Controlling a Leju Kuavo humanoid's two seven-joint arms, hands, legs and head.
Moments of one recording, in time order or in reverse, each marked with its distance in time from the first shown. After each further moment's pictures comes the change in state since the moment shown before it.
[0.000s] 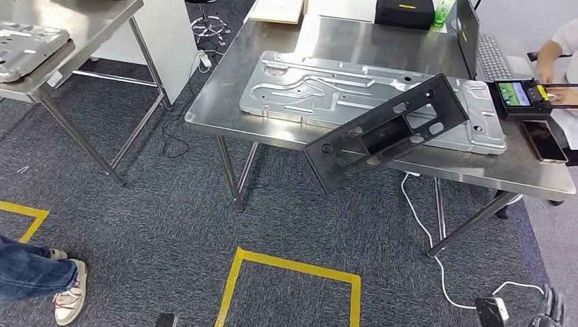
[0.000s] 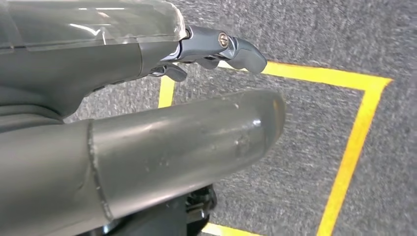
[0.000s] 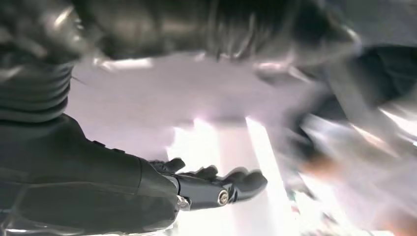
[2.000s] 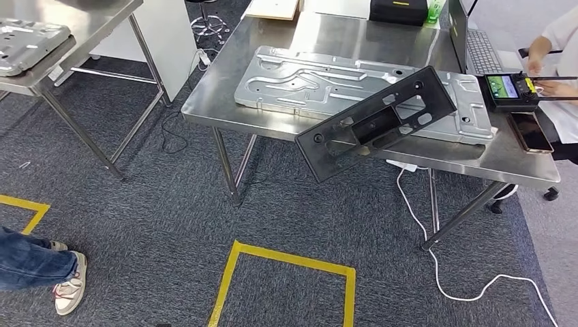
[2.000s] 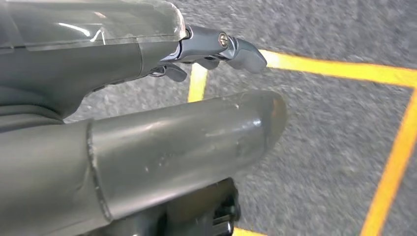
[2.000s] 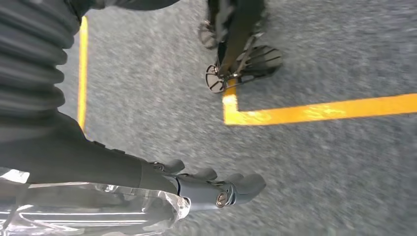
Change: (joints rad) left arm 0.036 0.020 0.030 0.001 -0.050 0.029 0.019; right arm -0.068 0.132 -0.311 0.612 -0.093 0.578 0.253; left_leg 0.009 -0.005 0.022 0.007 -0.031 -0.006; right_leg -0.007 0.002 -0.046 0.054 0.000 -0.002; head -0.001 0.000
